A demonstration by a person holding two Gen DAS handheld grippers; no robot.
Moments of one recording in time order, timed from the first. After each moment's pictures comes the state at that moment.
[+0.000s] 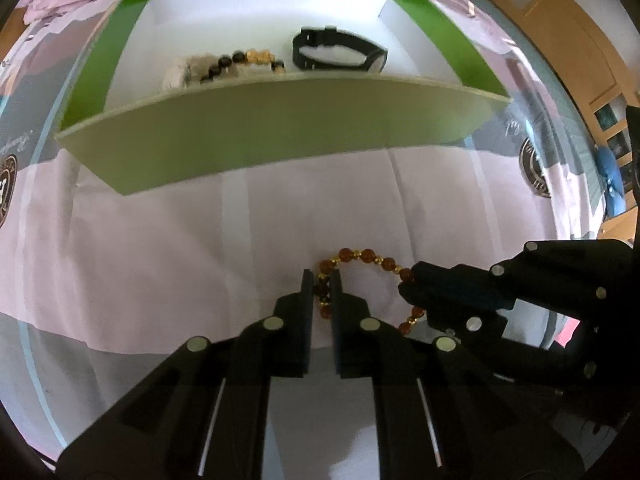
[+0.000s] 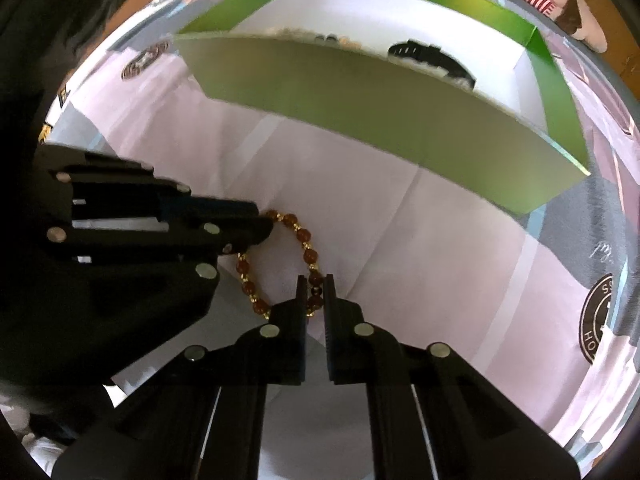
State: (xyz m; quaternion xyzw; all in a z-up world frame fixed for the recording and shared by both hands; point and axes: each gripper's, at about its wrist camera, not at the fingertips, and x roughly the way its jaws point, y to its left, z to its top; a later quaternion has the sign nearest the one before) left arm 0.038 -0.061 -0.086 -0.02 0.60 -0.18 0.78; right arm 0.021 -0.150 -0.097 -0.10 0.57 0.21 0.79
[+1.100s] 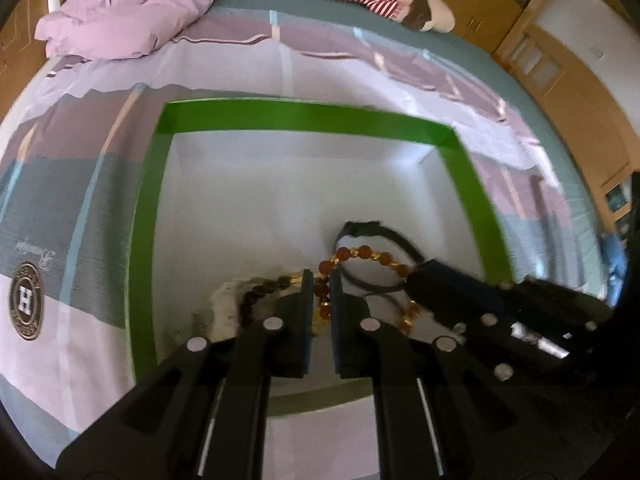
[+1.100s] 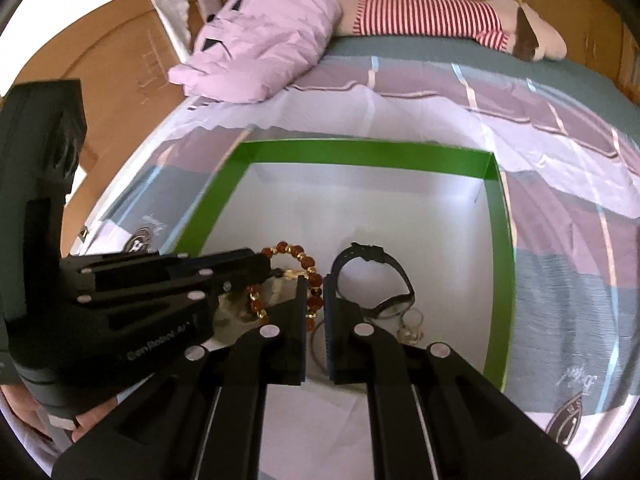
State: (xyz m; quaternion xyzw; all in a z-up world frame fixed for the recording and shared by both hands) left arm 0.154 -0.050 -0.036 -0.06 0.52 -0.12 0.84; right arm 0.129 -0.181 -0.023 0.03 0.46 0.20 0.87
